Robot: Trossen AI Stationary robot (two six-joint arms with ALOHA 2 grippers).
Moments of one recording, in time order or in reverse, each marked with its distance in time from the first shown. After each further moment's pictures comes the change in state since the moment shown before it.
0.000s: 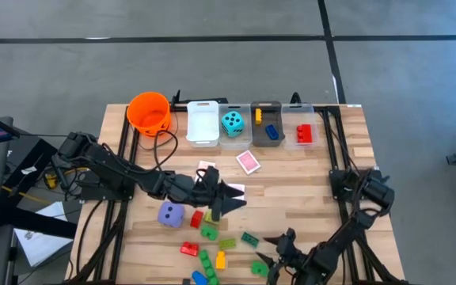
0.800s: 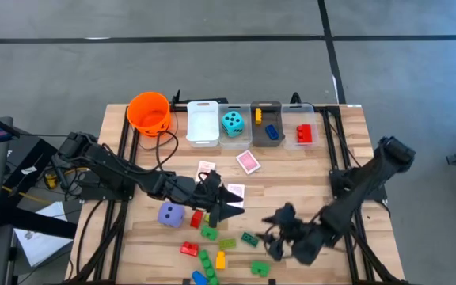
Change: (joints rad) left arm 0.000 0.000 0.000 -0.058 0.097 0.069; right arm -0.194 -0.463 -0.076 -0.032 -0.325 -0.307
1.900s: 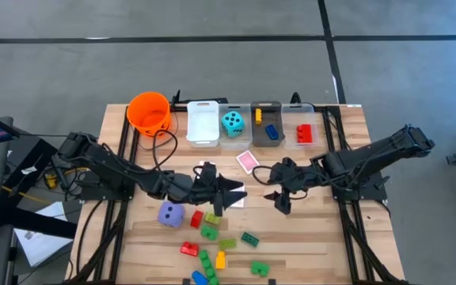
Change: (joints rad) left arm 0.002 -0.001 0.000 0.084 -0.229 -0.021; right arm -0.460 -0.326 -0.038 -0.311 -0.549 -0.547
